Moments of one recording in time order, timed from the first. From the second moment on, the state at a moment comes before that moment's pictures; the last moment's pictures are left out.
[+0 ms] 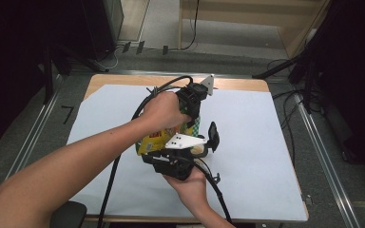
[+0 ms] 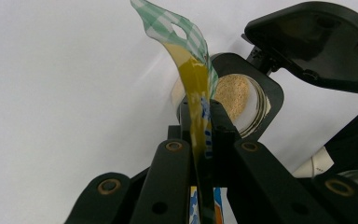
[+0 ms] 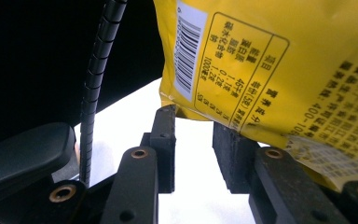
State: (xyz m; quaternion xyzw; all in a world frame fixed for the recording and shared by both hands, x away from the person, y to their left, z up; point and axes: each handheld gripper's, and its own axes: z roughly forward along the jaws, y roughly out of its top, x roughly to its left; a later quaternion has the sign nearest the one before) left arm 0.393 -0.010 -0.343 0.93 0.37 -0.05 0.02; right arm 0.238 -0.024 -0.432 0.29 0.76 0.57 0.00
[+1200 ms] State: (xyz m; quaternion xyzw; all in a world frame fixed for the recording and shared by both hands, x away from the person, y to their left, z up) left arm 0.393 -0.011 -0.343 0.93 0.37 -0.05 0.01; right arm 0.238 -0.025 -0.432 0.30 0.76 0.58 0.00
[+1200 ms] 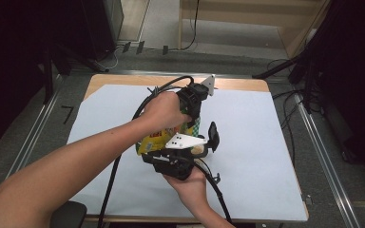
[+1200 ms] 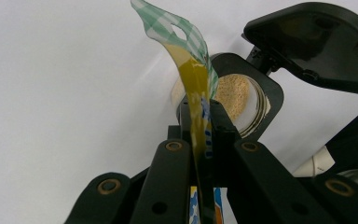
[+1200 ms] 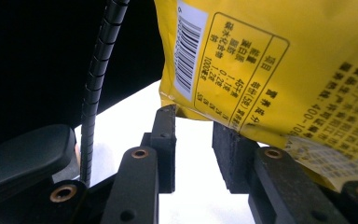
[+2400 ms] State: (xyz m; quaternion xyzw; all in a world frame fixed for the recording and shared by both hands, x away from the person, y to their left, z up) left arm 0.394 -0.012 -0.342 0.93 0.37 -0.05 0.02; right arm 0.238 -0.024 -0.430 0.29 0.76 0.58 0.01
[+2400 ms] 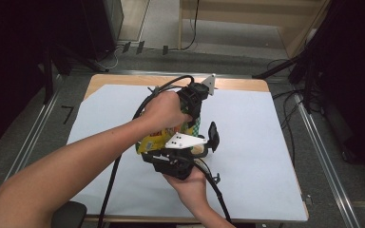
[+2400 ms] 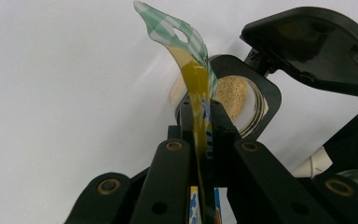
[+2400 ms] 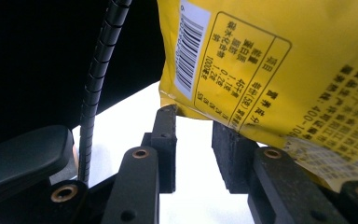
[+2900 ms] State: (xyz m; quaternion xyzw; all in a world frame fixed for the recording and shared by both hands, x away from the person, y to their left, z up) left arm 0.394 -0.012 -0.340 0.93 0.38 -0.05 0.02; right arm 0.238 -0.024 -0.429 0.30 0.76 0.58 0.01
